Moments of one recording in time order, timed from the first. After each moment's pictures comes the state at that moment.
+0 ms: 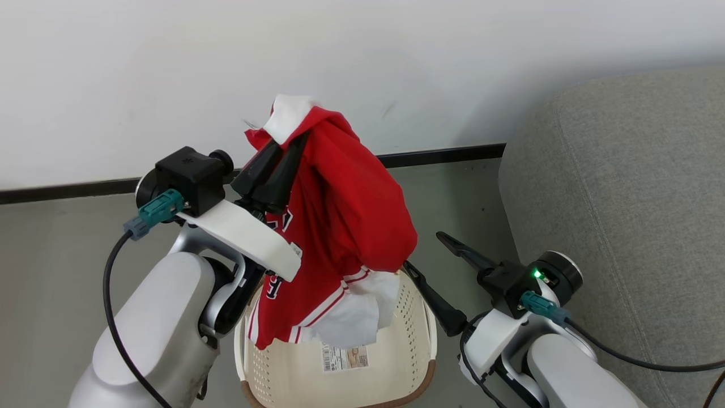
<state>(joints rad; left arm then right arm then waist) -0.58 0.18 -0.49 0.09 -0.60 -0.02 -0.07 -0.35 -0.09 0.49 0.29 0.04 0.13 -0.26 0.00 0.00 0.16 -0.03</state>
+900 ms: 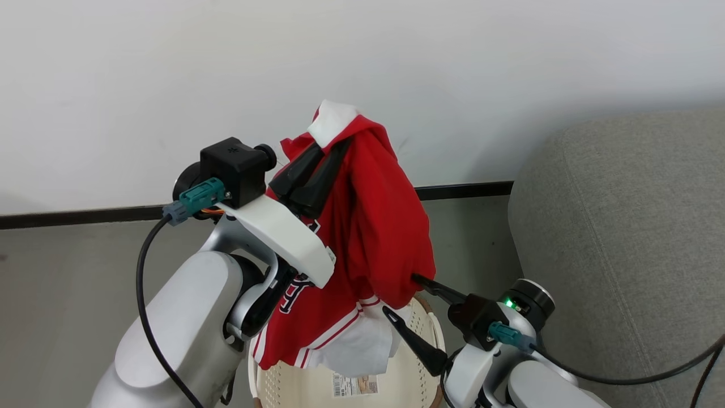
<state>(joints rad) -0.61 0.14 -0.54 0.02 -0.62 0.00 0.06 -0.35 -0.10 0.64 0.36 0.06 0.13 -0.26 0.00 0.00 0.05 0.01</state>
